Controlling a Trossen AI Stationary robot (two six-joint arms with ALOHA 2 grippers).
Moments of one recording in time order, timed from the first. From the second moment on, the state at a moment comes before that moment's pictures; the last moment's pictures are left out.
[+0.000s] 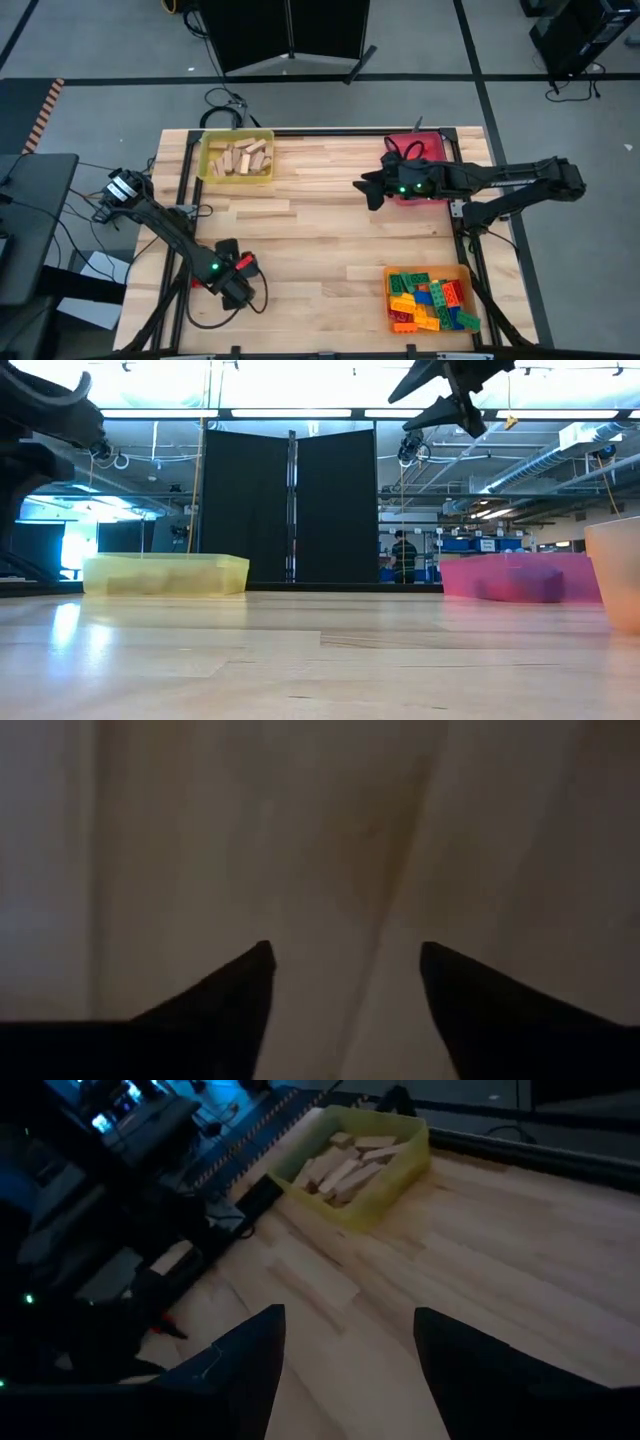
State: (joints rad) left arm -0.70 1.55 0.94 -0.93 -0.13 -0.93; right arm 0.00 1.13 0.95 -0.32 0.32 0.76
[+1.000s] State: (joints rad) left arm -0.86 1.22 0.58 -0.94 0.06 -0.86; right arm 0.00 1.42 0.95 0.07 0.28 0.94
